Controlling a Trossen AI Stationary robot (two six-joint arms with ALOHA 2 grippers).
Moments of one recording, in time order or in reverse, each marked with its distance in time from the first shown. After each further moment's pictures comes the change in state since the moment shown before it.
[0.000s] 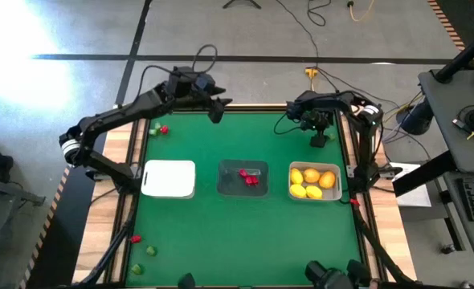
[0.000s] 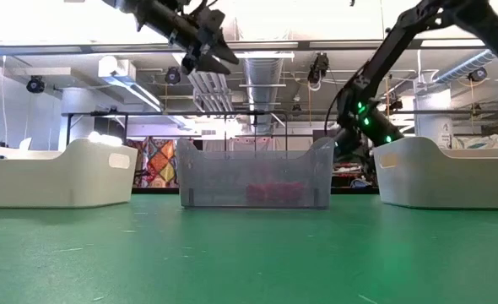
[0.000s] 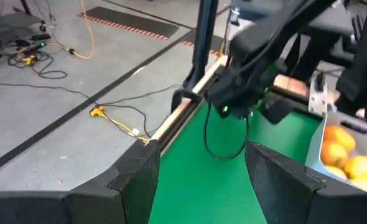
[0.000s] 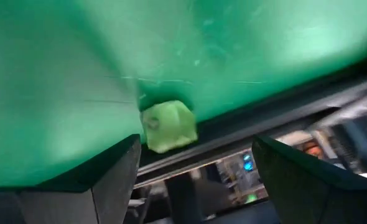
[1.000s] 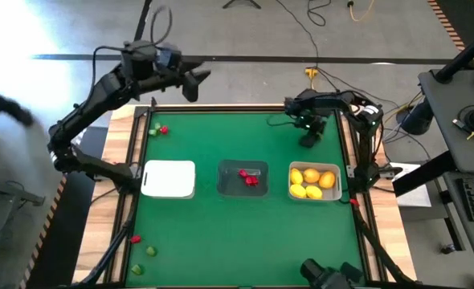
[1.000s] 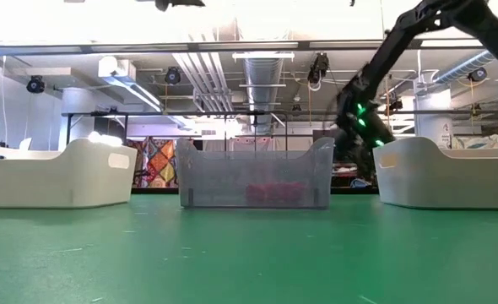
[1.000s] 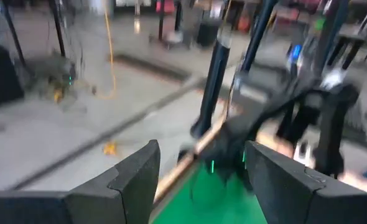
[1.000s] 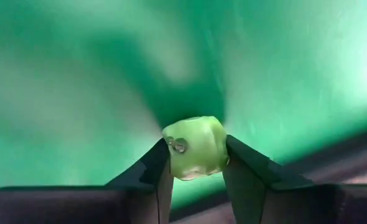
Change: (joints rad) left arm 0.007 -0.127 0.366 -0.328 -0.075 -0.082; right arm 0.008 -0.001 0.029 0.115 -0.263 0.109
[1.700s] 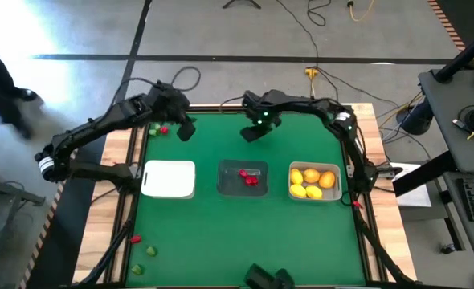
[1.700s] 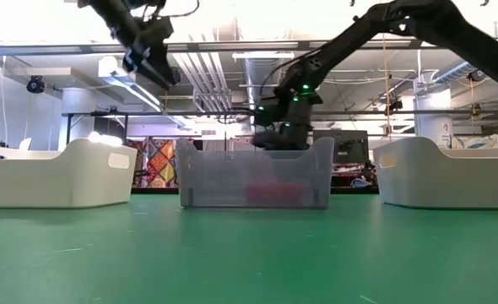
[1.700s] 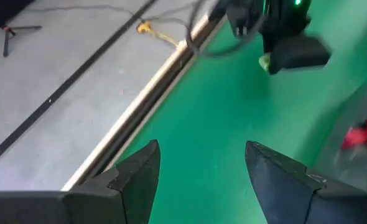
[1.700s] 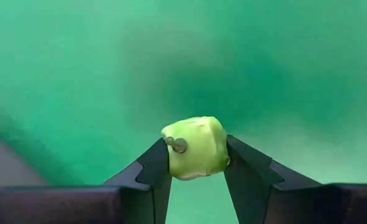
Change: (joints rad) left arm 0.010 -0.159 -0.543 -0.146 -0.122 0.207; right arm 0.271 0.205 0.500 0.269 -0.509 0.503
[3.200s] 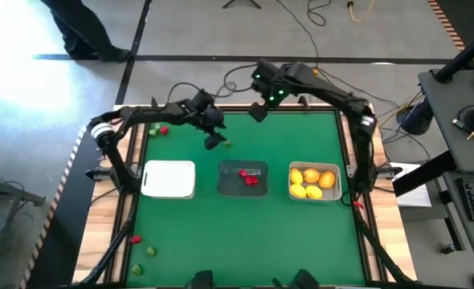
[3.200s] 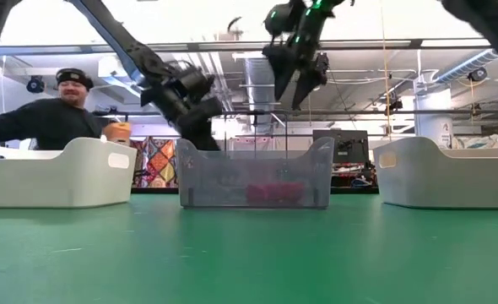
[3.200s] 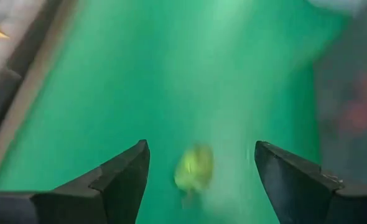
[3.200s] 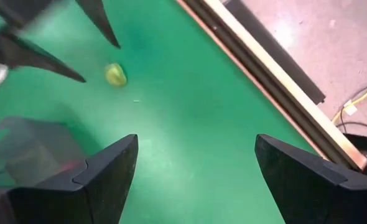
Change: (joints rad) left arm 0.084 0.602 -0.059 0.504 0.527 0.287; right arm 0.047 -0.244 0.351 -0.327 0.262 -0.161
